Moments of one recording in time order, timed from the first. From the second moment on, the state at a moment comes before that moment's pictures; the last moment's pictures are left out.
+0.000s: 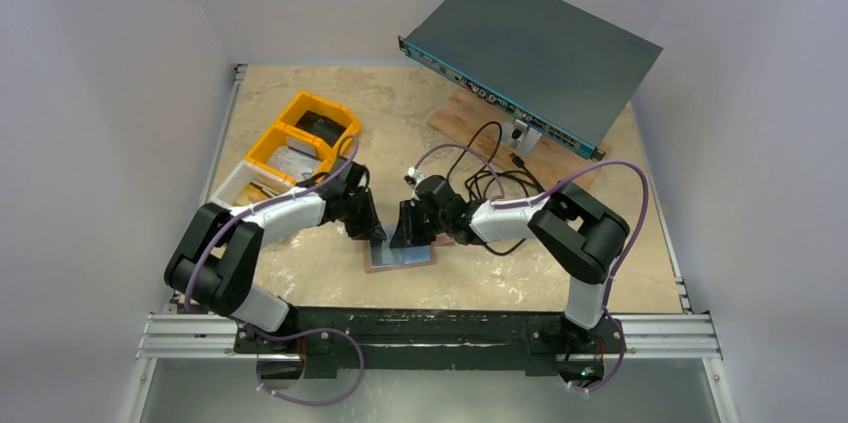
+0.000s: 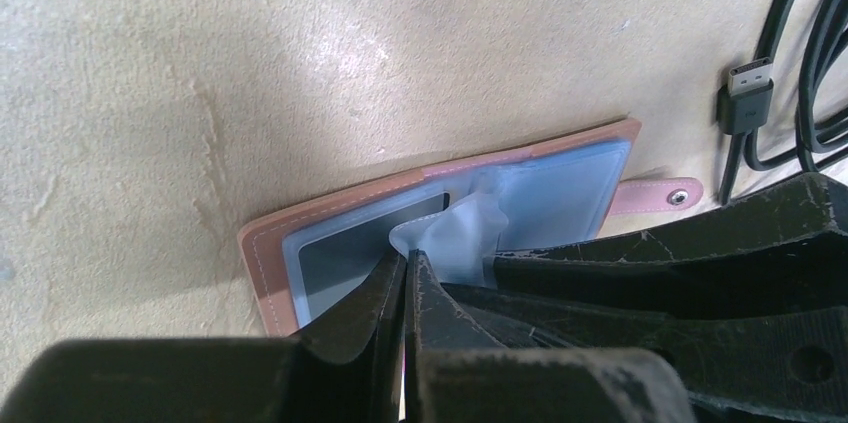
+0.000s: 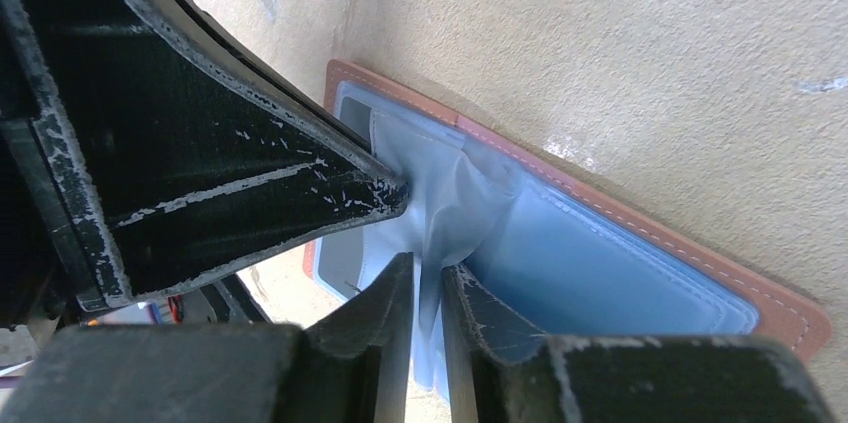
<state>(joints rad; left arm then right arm) -0.46 1.51 0.73 -0.35 0.27 -0.76 0.90 1.85 0.89 0.20 -0.27 0.78</state>
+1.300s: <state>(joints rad) -0.60 1.69 0.93 -0.31 0.39 -0.86 0.90 1.39 0.86 -0.27 0.07 0.78</state>
